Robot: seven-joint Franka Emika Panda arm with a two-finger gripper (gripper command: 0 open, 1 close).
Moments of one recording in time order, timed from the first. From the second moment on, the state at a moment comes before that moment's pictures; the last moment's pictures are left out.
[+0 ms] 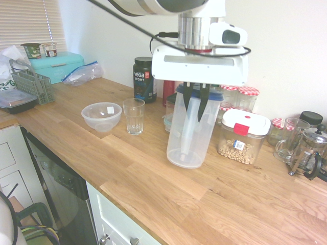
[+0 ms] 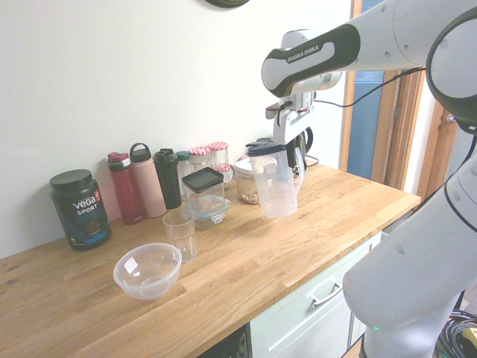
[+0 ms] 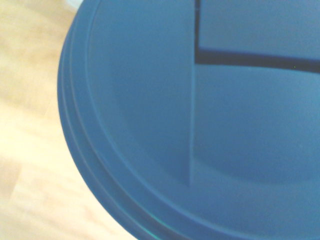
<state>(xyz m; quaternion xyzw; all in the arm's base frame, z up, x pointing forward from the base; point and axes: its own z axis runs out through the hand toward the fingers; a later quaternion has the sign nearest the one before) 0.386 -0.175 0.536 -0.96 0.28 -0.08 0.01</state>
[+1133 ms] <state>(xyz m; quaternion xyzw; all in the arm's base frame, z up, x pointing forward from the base) 0.366 -0.179 0.468 -0.92 0.36 -0.15 0.00</state>
